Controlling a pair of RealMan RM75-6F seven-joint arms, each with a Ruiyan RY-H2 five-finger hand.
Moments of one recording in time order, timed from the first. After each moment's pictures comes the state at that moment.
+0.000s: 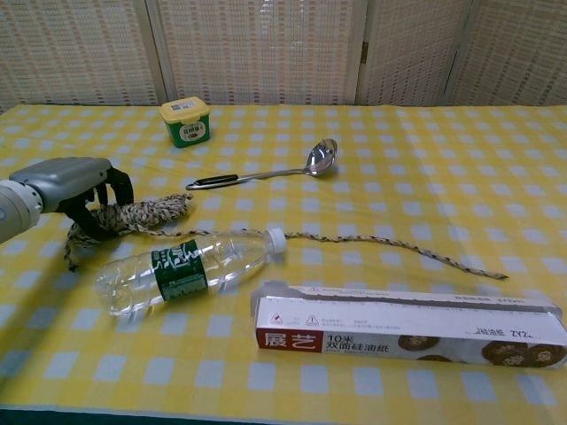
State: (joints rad) left arm -0.68 -1.64 -0.17 -1.24 0.94 0.97 0.43; right arm 0.05 -1.04 0.07 -1.69 -1.46 1.48 -0.05
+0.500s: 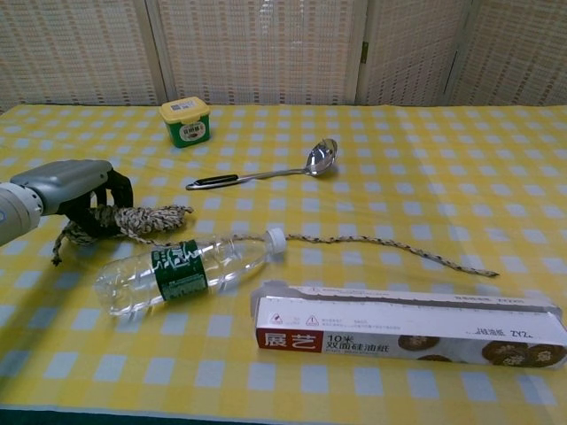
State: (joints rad) left arm -0.67 -1.64 -0.17 -1.22 0.97 0.95 0.37; right arm 0.05 -1.04 0.07 -1.69 -1.46 1.48 -0.06
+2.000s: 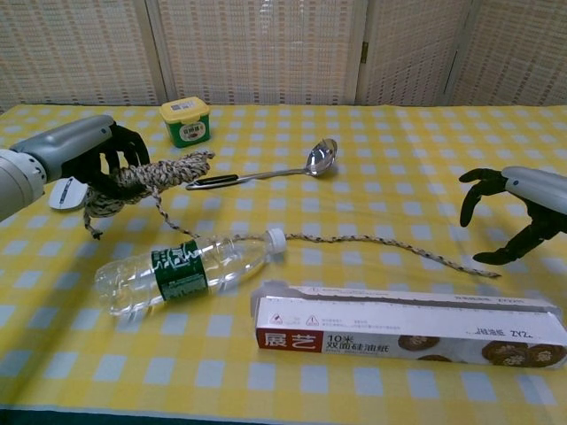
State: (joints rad) left arm -0.65 -1.61 -0.24 -1.37 1.04 1.06 0.25; right arm 0.45 -1.52 0.17 -1.47 -1.10 0.97 -0.21
